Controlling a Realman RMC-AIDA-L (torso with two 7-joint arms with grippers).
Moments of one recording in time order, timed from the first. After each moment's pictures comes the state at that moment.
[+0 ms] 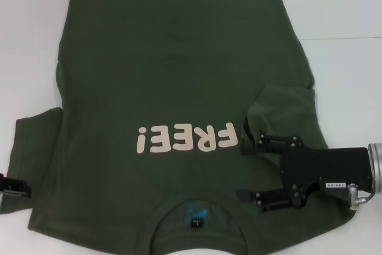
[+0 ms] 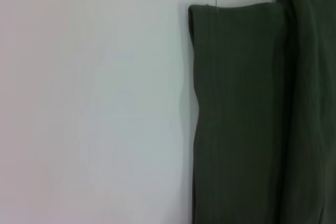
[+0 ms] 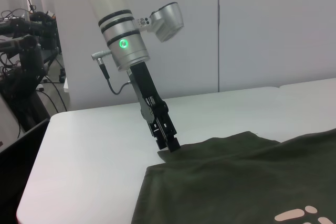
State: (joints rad) left arm -0.53 -2.12 0.54 1.15 2.86 1.59 -2.63; right arm 0.49 2.09 -0.84 -0.68 -1.96 -1.63 1.14
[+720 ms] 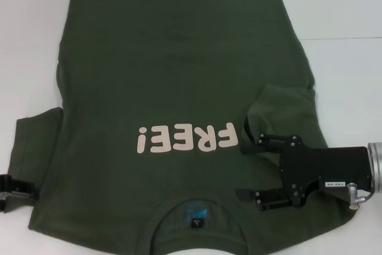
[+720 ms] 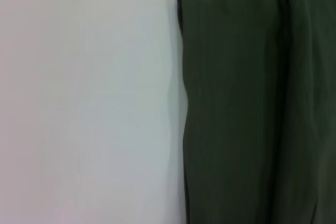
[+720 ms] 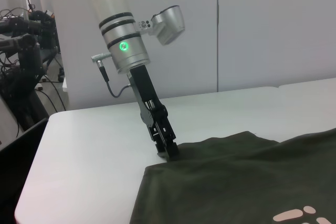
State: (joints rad) left arm -0.54 -2.11 0.55 1.11 2.86 1.58 -2.63; right arm 0.49 2.09 -0.84 -0.68 -1.96 -1.63 1.14
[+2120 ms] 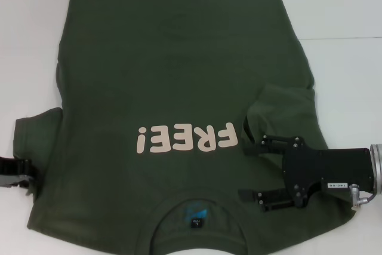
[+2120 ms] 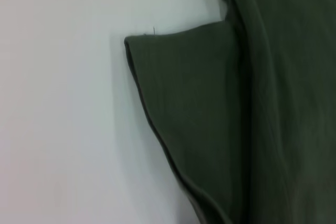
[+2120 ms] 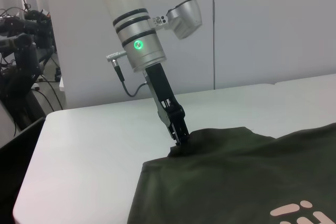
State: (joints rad) left arm -0.60 -2.12 0.63 1.07 2.86 1.50 -2.64; right arm 0.49 2.09 -0.84 -0.67 -1.96 -1.63 1.15
